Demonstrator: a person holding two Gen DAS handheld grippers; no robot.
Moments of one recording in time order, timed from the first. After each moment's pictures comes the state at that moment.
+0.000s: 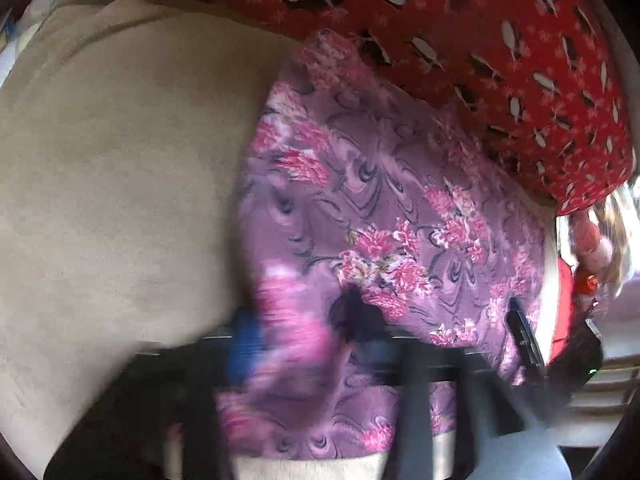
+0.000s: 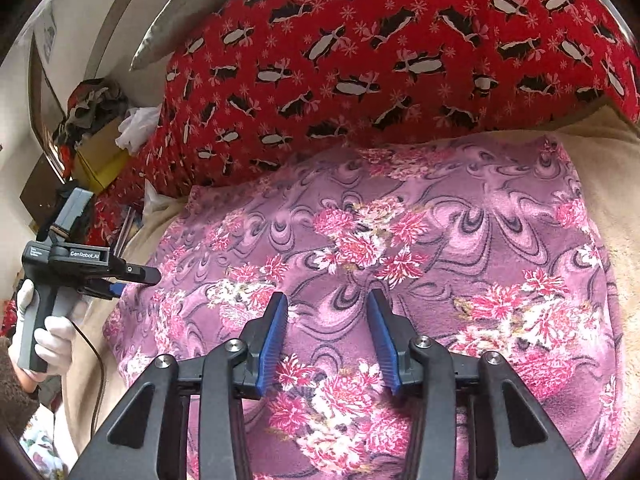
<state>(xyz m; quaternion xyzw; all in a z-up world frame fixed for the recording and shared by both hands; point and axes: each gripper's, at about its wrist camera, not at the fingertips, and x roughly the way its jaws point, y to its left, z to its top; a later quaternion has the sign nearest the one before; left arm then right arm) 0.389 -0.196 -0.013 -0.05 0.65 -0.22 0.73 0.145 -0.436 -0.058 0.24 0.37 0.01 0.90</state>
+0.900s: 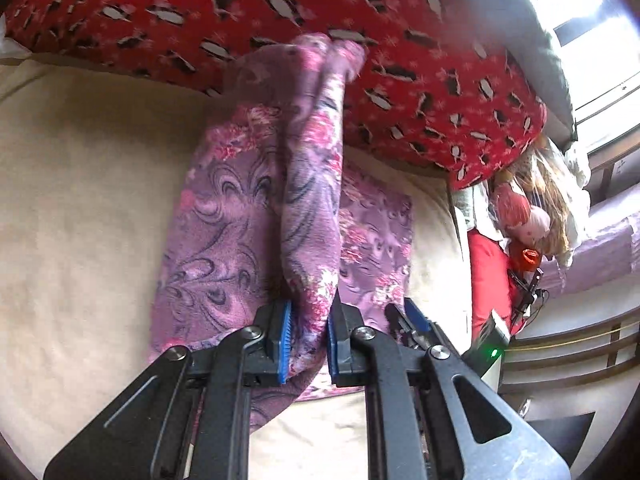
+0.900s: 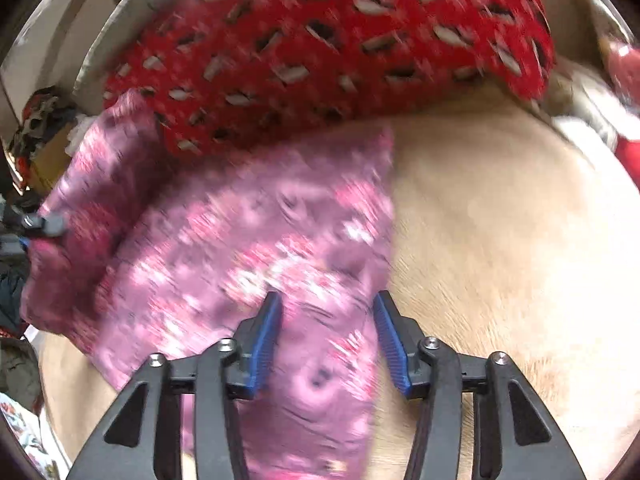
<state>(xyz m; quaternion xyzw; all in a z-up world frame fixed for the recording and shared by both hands) 0.291 -0.320 0.079 -0.08 0.61 -0.32 0.72 0.067 -0.521 -0.053 0.23 0.41 -0.07 0.88</state>
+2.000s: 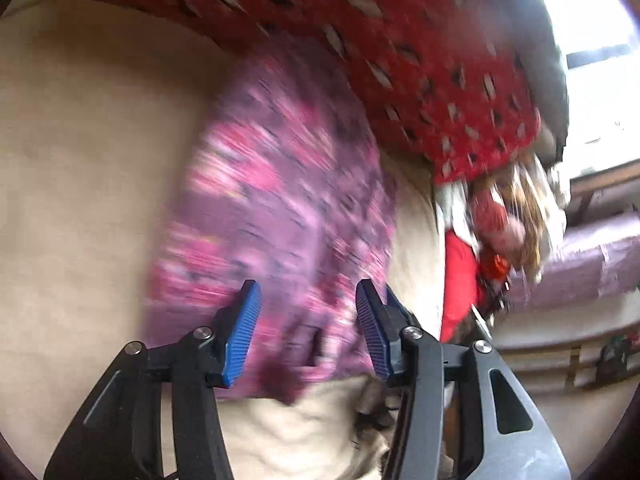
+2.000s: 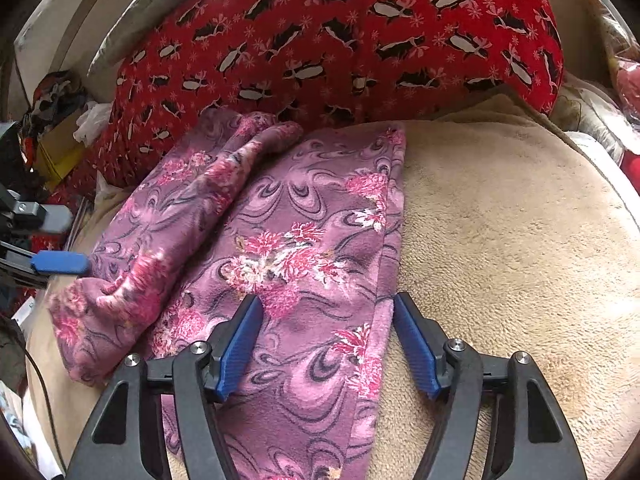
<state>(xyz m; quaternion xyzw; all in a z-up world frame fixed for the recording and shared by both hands) 0.273 -0.278 0.050 -0.17 0.63 -0.32 0.69 0.068 -0.509 -0.053 0.19 0.41 -0.07 0.89</state>
